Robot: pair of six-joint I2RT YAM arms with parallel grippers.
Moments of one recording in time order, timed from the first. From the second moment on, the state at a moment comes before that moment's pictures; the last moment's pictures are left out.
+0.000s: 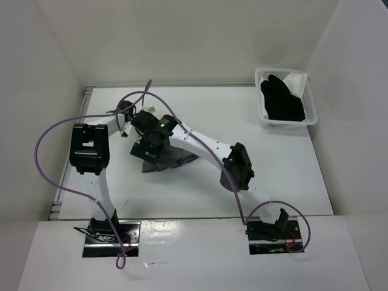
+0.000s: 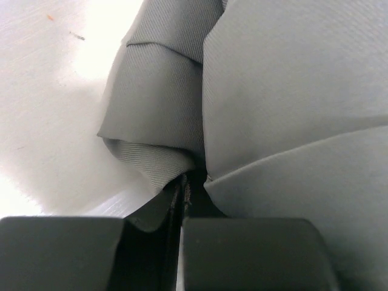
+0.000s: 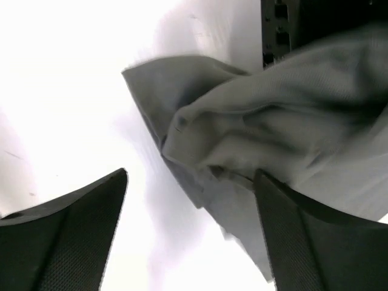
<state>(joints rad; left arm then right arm) -0.03 2.06 1.38 -0.56 0.74 0.09 1.02 2.34 2.33 -1.01 0.00 -0.27</state>
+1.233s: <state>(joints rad) -0.09 1.77 1.53 -0.94 0.91 0.42 0.29 1.46 1.33 -0.78 -0.23 -0.35</state>
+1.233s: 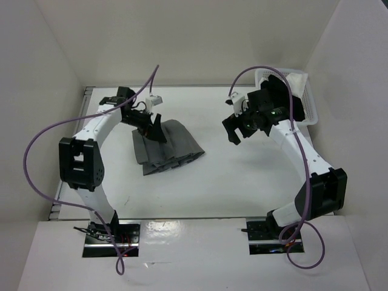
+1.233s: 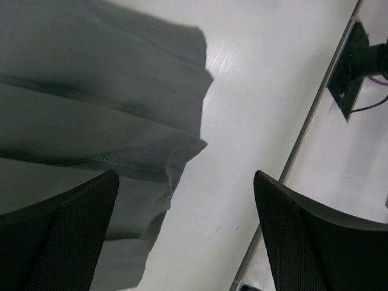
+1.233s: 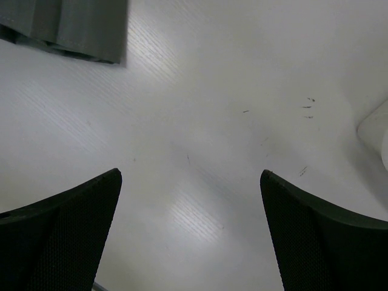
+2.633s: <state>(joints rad) -0.38 1.83 1.35 -0.53 0.25 0.22 0.08 1.36 1.28 -0.77 -0.30 -0.36</state>
